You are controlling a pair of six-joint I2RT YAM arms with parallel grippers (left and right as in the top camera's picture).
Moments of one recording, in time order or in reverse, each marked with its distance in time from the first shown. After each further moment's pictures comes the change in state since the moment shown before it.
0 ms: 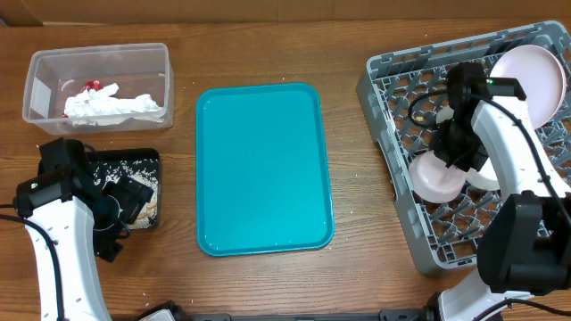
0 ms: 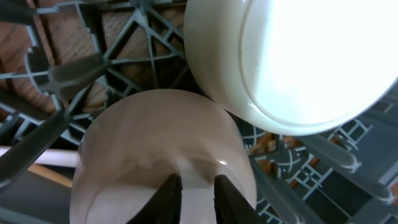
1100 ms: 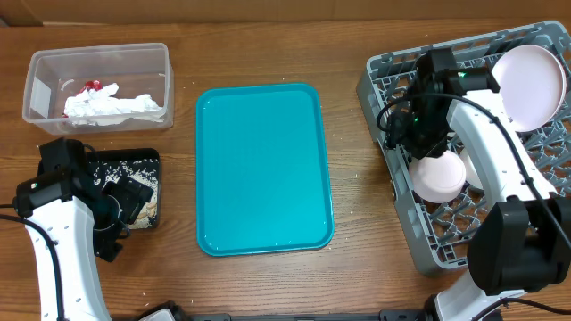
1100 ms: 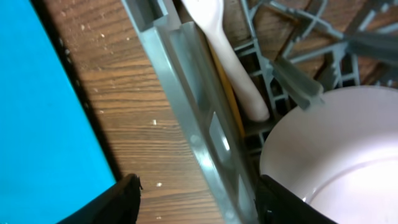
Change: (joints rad) left arm 0.000 0.000 0.000 0.000 0.000 0.000; right arm 0.143 0.004 0.074 0.040 -0.391 -0.378
